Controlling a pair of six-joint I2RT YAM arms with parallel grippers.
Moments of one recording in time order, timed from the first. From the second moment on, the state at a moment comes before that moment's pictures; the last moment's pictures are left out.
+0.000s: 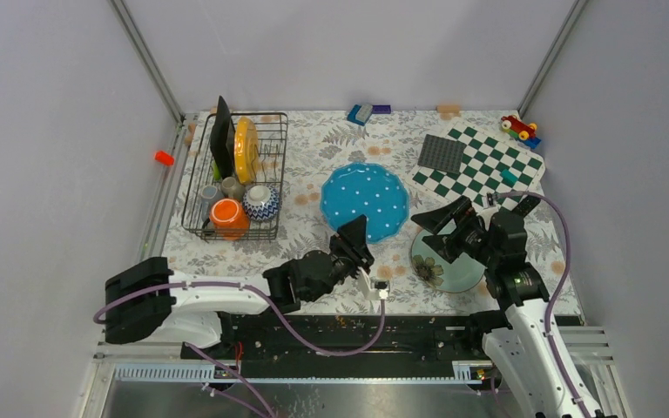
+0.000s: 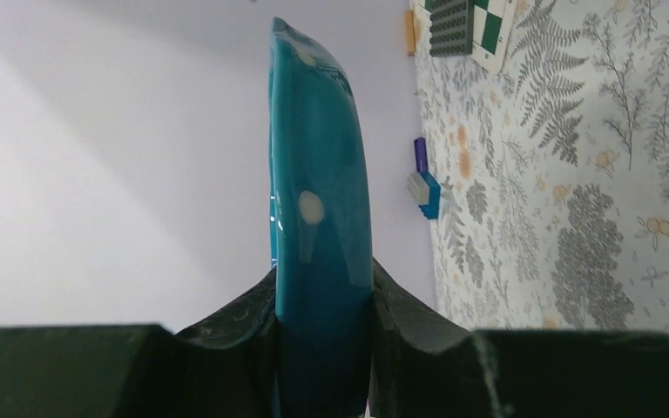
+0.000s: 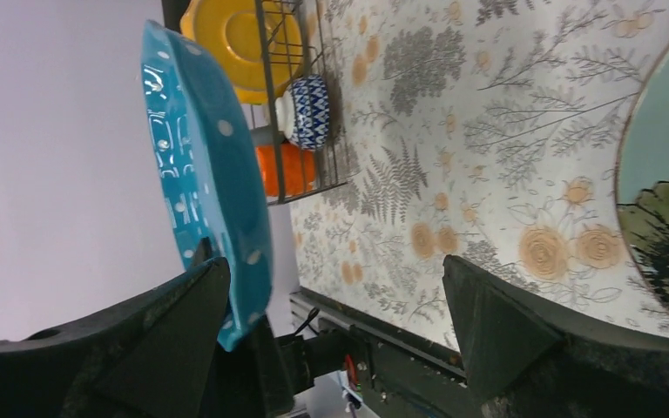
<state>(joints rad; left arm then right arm) -1.26 1.27 0.58 0.57 -0.43 1.51 0.14 0.57 0.51 -0.36 -0.45 1.11</state>
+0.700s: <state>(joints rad) -1.36 1.46 0.57 0.86 -0.50 1.63 0.17 0.62 0.51 -0.25 -0.49 1.14</state>
